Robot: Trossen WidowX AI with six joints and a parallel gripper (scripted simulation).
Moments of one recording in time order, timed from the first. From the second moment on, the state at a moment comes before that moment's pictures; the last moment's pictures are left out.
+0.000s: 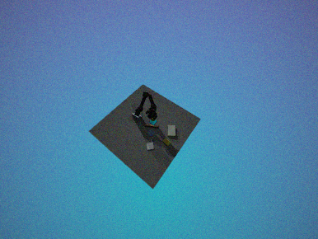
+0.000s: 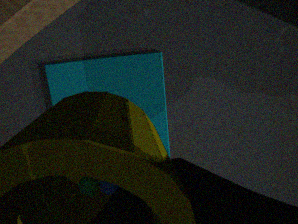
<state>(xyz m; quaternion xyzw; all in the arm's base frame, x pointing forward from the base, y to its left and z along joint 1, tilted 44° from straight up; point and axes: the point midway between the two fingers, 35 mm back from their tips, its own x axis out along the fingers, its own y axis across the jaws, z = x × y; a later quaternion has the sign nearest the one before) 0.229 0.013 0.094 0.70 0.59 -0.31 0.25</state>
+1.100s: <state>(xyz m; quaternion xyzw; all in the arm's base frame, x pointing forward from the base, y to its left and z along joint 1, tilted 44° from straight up) 0.235 0.042 0.064 0.70 0.59 -0.31 0.25</state>
